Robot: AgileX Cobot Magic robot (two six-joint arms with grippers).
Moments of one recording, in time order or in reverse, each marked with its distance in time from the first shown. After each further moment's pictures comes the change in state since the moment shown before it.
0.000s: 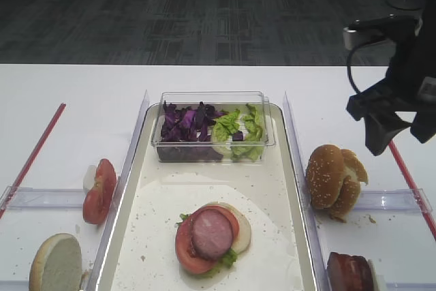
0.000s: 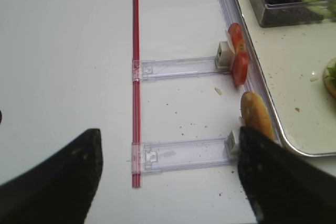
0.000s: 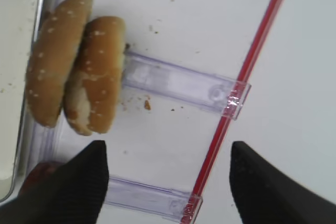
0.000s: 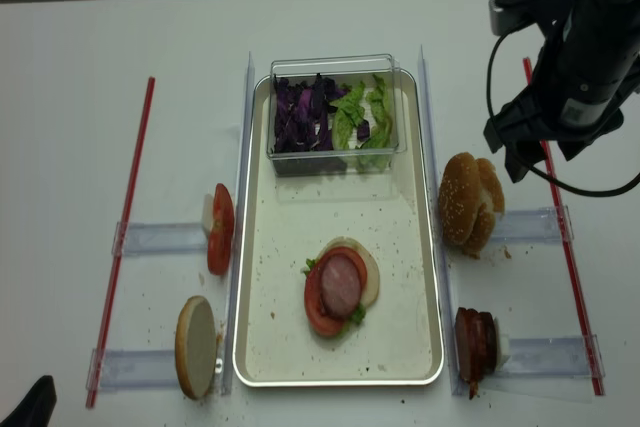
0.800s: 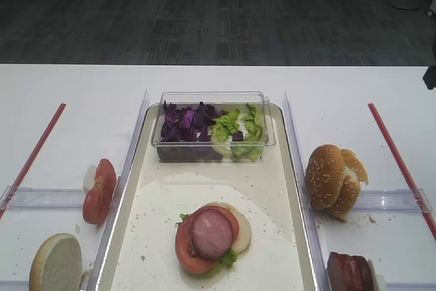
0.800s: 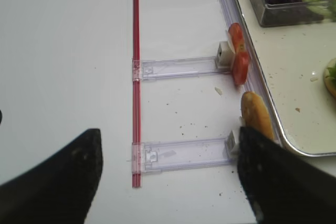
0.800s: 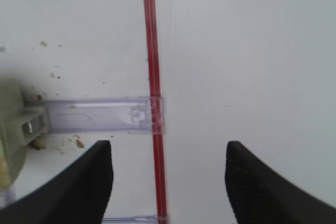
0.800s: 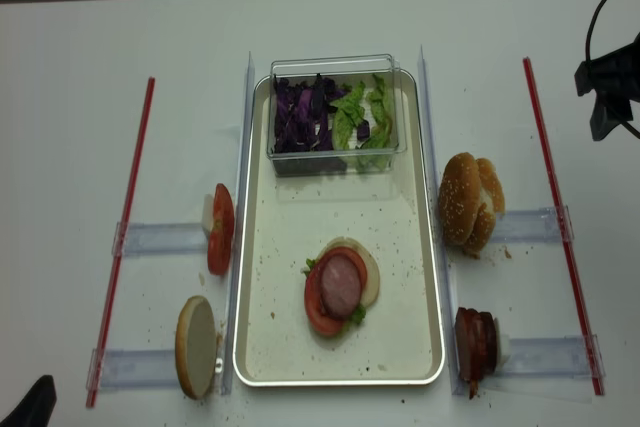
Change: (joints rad) left arm 0.000 0.000 0.000 0.000 0.000 0.000; right arm -0.322 0.000 0.000 0.042 -0.077 -0.015
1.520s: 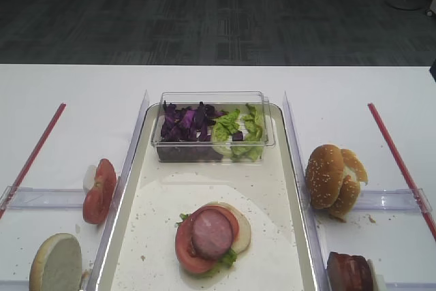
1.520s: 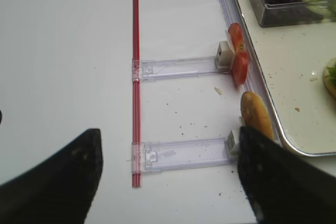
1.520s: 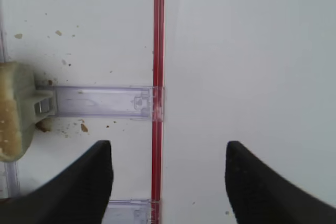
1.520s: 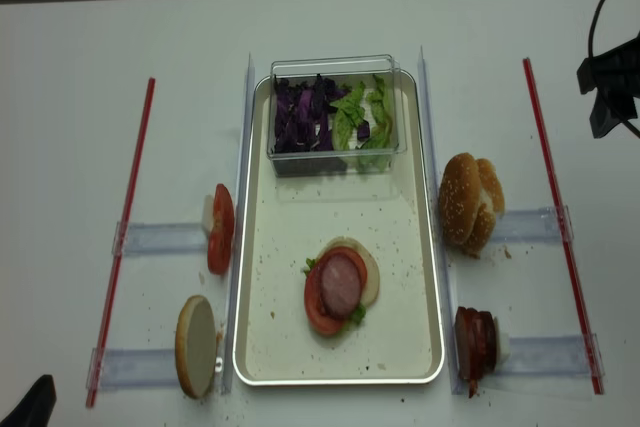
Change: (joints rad) left arm 0.000 0.000 0.000 0.000 0.000 0.000; right arm 0.000 -0.071 0.000 0.017 0.040 -0.049
